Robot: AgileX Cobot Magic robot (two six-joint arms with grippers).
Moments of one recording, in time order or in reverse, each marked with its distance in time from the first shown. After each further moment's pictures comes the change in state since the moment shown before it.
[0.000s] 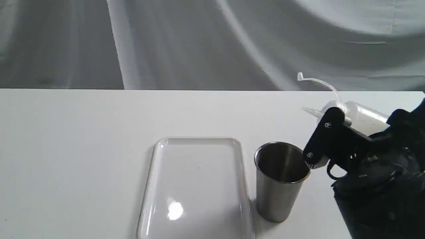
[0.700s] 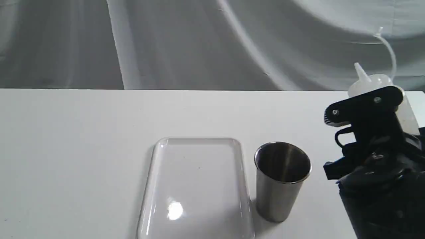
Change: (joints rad) left arm 0.000 0.000 0.000 0.000 0.000 0.000; right arm 0.000 -0.022 0.000 0.024 -0.002 0.697
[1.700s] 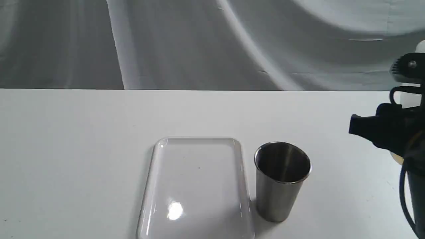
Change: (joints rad) left arm 0.000 0.000 0.000 0.000 0.000 0.000; right arm 0.000 -0.227 0.000 0.027 0.006 0.270
